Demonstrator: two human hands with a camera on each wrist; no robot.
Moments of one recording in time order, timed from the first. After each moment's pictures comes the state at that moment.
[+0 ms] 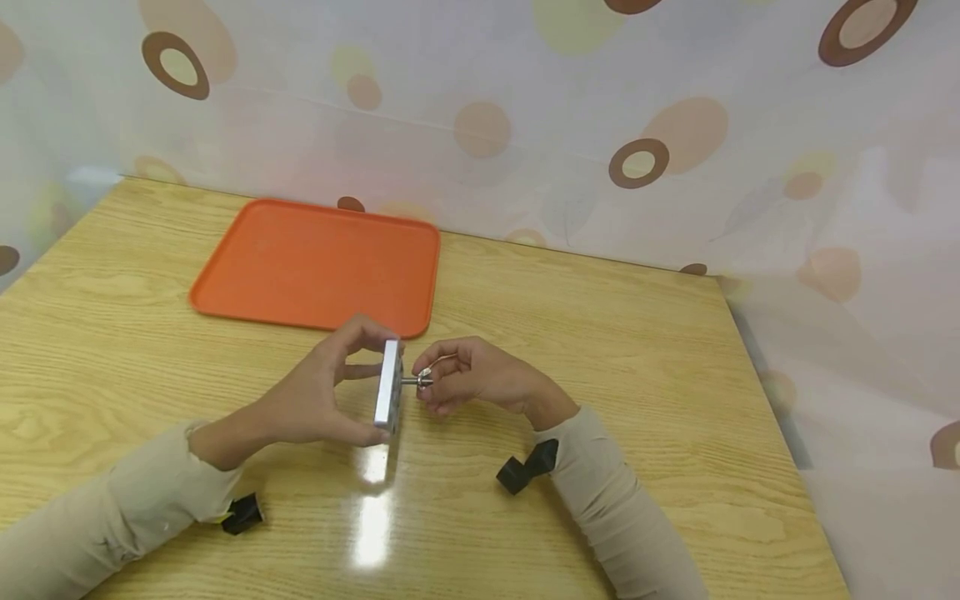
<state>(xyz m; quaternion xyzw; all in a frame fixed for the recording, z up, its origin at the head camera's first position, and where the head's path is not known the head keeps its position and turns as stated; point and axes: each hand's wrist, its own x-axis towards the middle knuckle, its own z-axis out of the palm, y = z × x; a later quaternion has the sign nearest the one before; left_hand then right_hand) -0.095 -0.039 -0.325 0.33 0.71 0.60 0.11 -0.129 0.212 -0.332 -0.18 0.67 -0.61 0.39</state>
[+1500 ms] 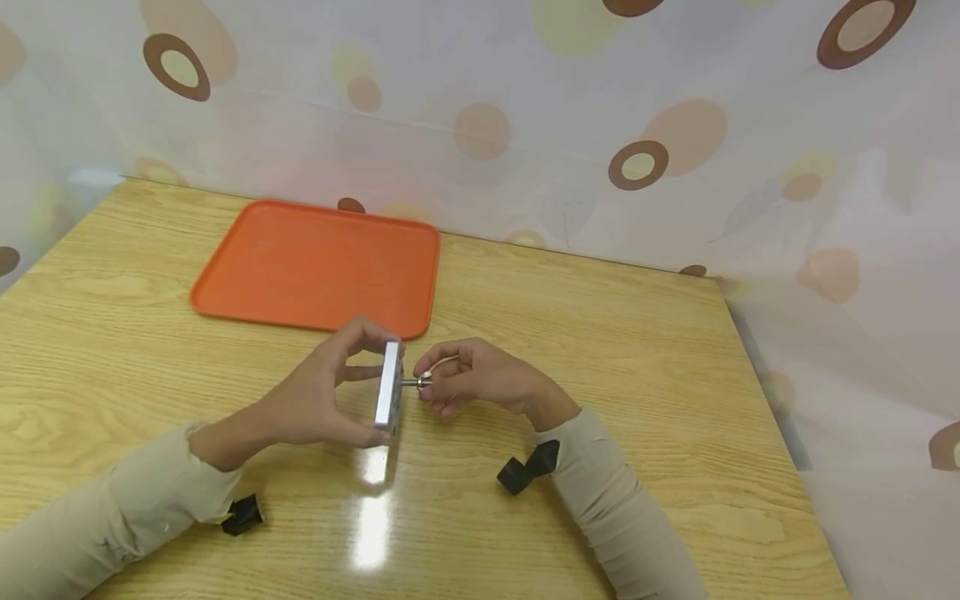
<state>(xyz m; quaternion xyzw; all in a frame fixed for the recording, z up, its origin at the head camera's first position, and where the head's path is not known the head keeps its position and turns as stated) -0.095 -0.038 -0.324 0.33 0.72 0.60 0.11 -0.127 0.212 -0.327 -0.16 0.68 -0.60 0.40</state>
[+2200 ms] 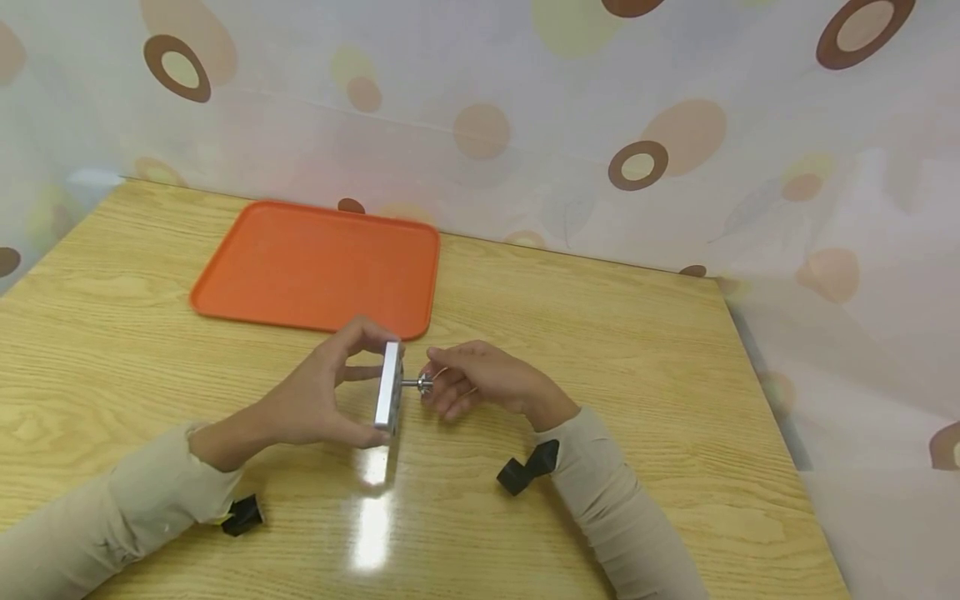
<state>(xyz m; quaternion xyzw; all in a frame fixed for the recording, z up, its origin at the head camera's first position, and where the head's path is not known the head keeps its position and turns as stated) -0.094 -0.039 -0.324 0.34 0.72 0.60 0.11 -0.130 0.209 -0.330 -0.08 0.70 -0.58 0.40</state>
